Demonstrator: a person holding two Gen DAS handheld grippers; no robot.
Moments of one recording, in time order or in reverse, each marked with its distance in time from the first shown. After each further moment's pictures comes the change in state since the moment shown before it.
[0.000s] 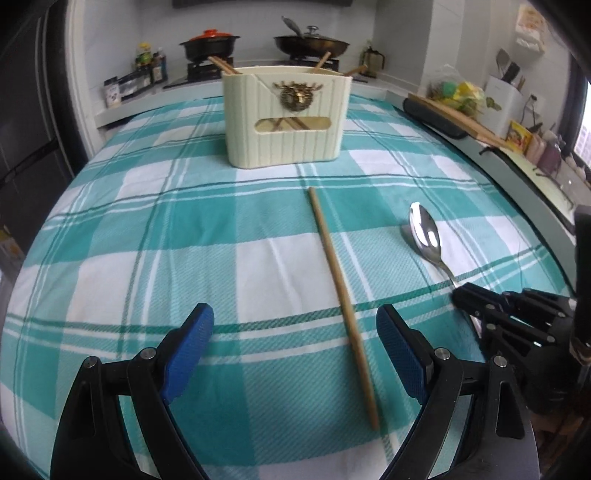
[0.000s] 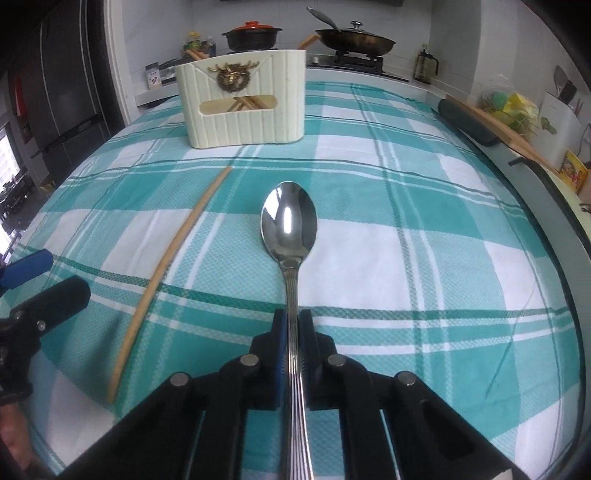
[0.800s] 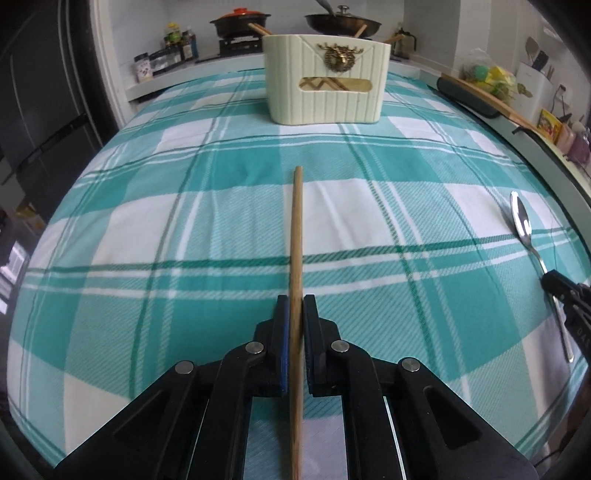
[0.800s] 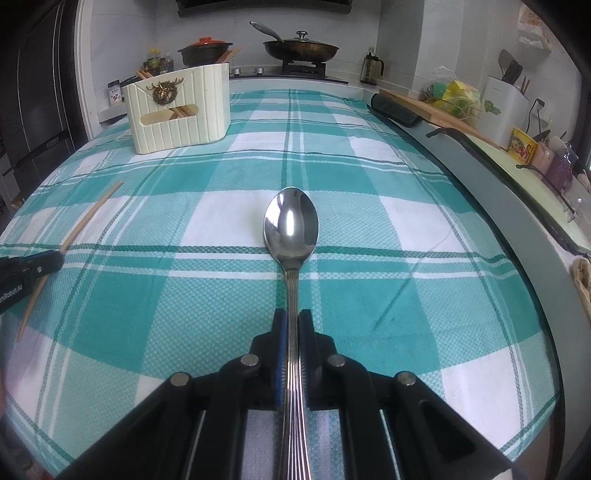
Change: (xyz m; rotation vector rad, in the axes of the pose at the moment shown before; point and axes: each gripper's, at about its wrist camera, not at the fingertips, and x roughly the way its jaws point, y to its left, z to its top) left arm -0.010 0.029 -0.045 -0.073 0.072 0.131; right arm -0.033 -0.060 -0.046 0.056 -0.051 -0.126
